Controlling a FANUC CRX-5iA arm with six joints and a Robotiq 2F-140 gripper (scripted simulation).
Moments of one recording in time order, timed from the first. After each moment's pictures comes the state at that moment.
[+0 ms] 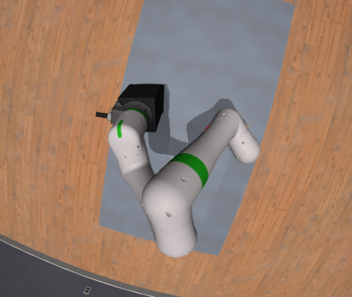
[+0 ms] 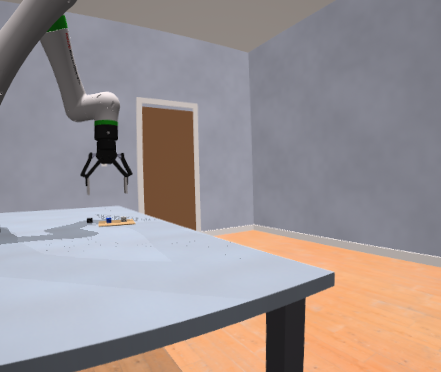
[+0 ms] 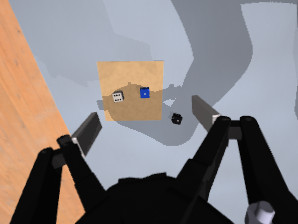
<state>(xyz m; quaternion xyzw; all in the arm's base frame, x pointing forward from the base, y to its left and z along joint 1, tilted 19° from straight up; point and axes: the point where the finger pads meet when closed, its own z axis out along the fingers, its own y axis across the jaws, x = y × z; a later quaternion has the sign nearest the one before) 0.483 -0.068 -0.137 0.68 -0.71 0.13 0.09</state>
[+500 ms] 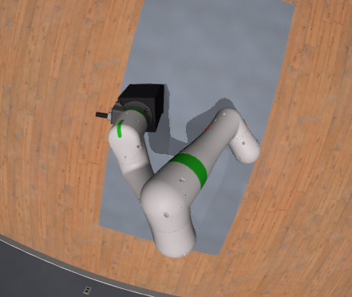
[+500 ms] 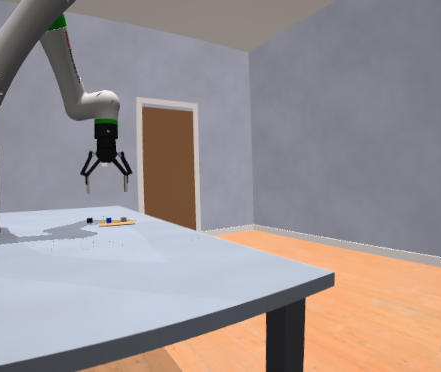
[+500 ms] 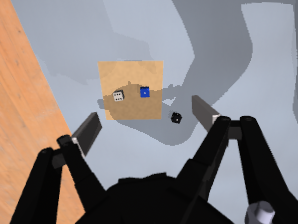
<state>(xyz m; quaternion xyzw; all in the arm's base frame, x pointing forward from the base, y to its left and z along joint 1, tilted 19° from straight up) 0.483 -0.067 -0.132 0.68 -0.71 0.13 0.09</state>
